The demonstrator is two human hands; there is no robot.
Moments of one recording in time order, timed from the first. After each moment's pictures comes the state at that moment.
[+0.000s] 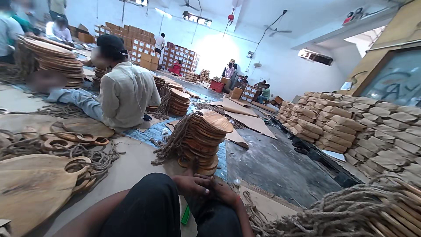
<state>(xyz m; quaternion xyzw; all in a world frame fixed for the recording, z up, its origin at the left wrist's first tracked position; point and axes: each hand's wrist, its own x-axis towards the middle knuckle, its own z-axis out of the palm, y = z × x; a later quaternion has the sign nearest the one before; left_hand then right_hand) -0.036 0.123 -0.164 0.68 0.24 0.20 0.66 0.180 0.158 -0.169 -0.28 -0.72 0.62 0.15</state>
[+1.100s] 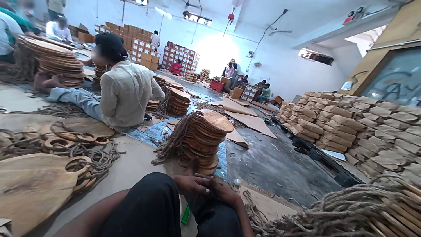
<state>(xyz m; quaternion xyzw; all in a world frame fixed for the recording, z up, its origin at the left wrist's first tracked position) -0.035 0.129 -0.173 0.68 0.22 0.20 0.67 0.181 0.159 -0.169 -0.27 -0.72 0.62 0.15</state>
